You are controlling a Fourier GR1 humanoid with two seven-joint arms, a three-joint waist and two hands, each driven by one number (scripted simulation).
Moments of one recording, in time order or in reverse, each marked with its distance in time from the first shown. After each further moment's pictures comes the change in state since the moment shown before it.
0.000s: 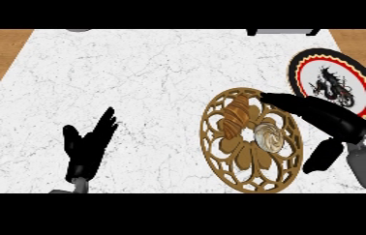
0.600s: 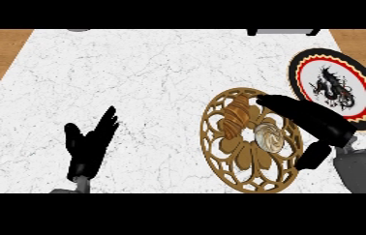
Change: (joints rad) left arm -0.003 -0.040 0.034 -0.011 -0.041 -0.025 0.031; right arm 0.031 0.085 -0.020 0.021 0.226 -0.061 -0.019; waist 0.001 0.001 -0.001
